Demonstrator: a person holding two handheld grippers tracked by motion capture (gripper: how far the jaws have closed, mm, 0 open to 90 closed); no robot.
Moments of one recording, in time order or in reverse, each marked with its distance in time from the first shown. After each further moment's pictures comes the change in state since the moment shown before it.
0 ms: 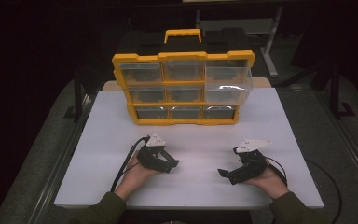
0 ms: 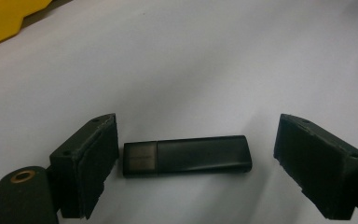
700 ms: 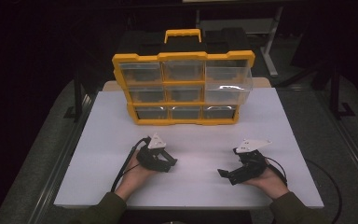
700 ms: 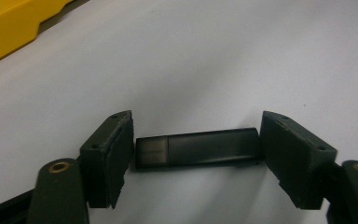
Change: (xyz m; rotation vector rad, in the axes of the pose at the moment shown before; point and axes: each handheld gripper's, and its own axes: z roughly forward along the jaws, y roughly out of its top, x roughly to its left) left arm -0.002 -0.001 -0.002 0.014 0.056 0.055; right arm 0.000 0.000 0.001 0.004 0.002 0.000
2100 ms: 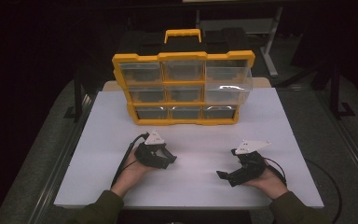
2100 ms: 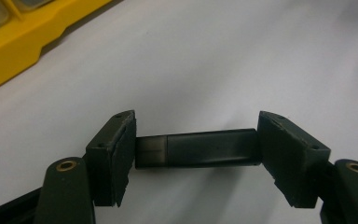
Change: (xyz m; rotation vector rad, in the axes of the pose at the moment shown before) left arm 0.008 0.011 -0.009 -0.024 -0.062 0.020; right arm 0.004 0.001 0.000 -0.006 0.033 -0.017
